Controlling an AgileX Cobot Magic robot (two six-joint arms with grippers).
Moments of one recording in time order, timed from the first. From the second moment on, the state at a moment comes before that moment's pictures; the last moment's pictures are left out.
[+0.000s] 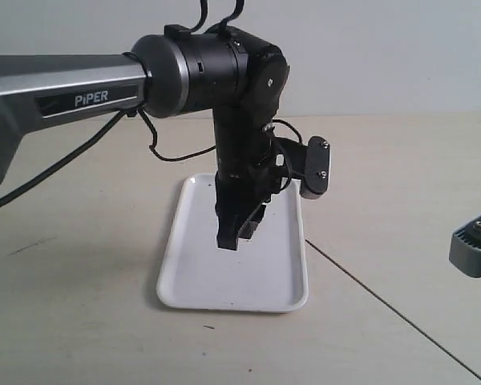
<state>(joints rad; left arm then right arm) -0.81 2.26 -1.93 0.05 1.22 1.03 0.19 1.03 -0.60 0.23 1.15 -0.32</state>
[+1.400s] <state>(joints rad) -0.80 2.19 -1.93 -0.13 1.21 1.85 0.19 1.09 -0.60 0.34 1.03 -0.41</state>
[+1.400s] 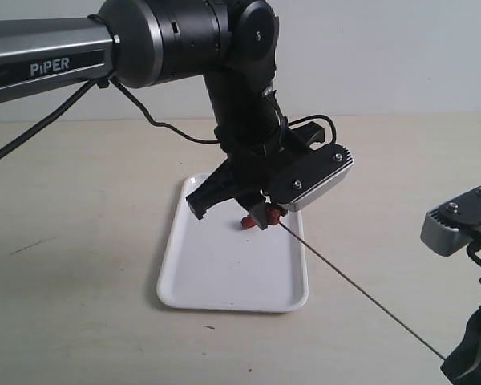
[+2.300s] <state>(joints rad) -0.78 2.19 -1.93 -0.13 1.21 1.88 0.19 1.09 -0.61 0.32 1.05 -0.40</state>
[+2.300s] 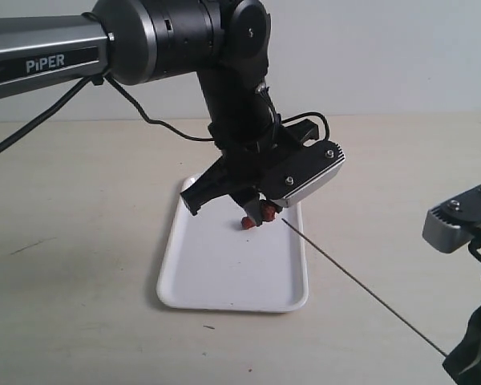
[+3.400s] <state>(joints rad) -0.78 2.19 -1.93 -0.14 1.21 1.88 0.19 1.09 -0.64 0.30 1.08 -0.39</state>
